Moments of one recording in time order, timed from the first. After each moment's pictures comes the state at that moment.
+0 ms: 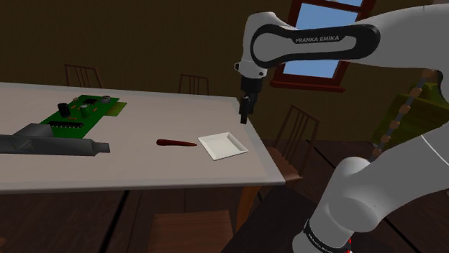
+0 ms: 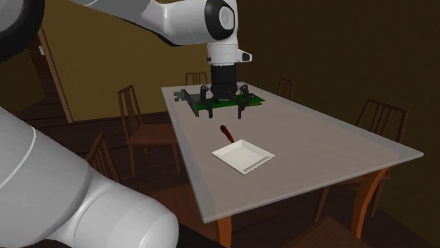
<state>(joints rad) 0.05 -0.52 -0.05 -2.27 -0.09 1.72 -0.28</state>
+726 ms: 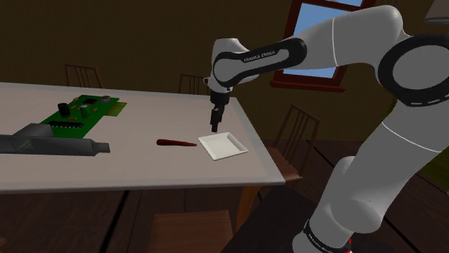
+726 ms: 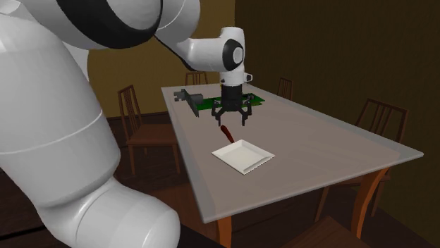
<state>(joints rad) 0.11 -0.16 -0.08 -2.15 -0.03 2.00 -0.47</state>
